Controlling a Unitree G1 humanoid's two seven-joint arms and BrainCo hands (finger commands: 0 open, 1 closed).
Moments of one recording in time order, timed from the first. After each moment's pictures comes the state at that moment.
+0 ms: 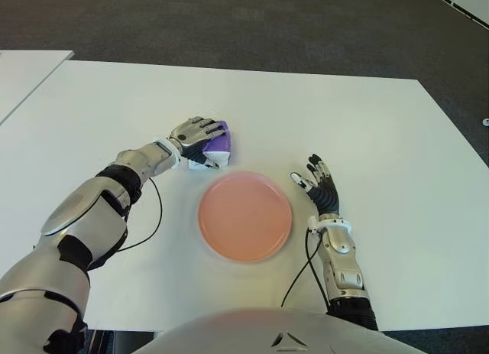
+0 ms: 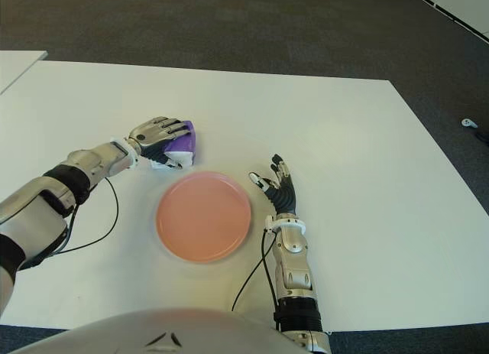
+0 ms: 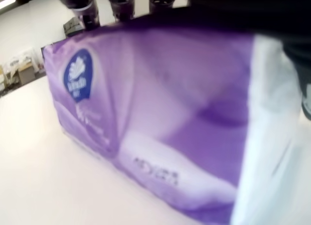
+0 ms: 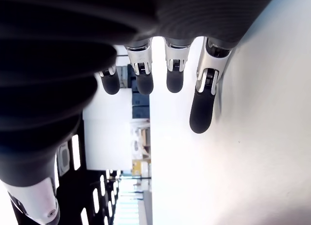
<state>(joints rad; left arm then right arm) -0.82 0.50 -0.86 1.14 0.96 -0.43 0.39 0.10 0.03 -0.04 0.10 -0.02 -0.05 -0.03</state>
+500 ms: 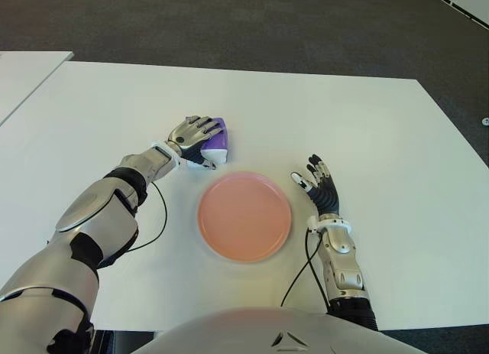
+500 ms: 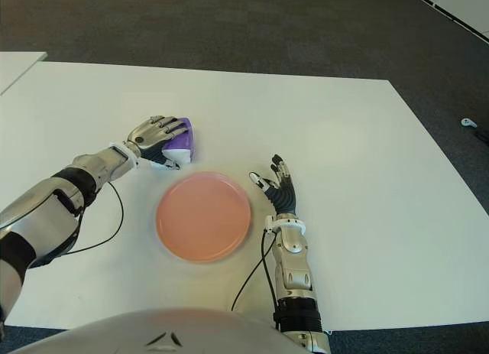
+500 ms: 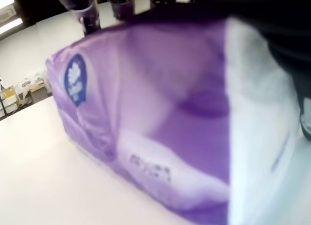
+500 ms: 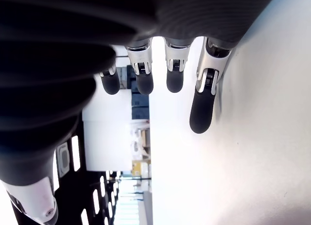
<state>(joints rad) -0.82 0.44 -0.88 1.30 0.96 -0.38 0.60 0.10 0.03 -0.04 0.09 -0.02 -0.04 -0.03</state>
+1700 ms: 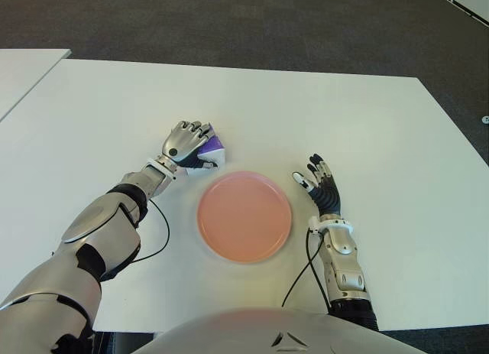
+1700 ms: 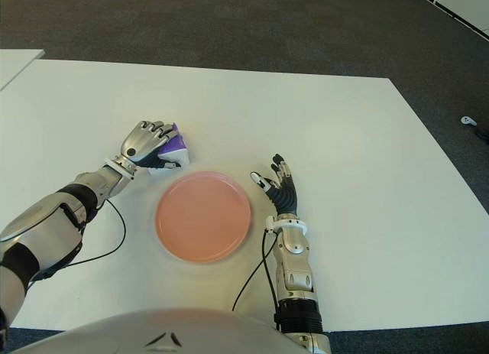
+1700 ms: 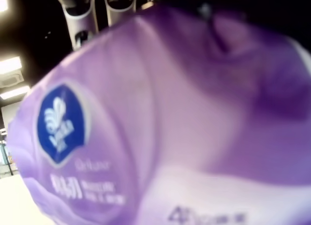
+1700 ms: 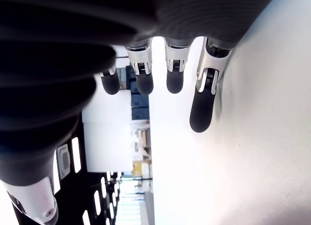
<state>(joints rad) -0.76 0.40 -0.90 1.34 0.96 -0.33 1.04 0.11 0.03 -0.05 0.07 0.00 -0.04 -0.02</state>
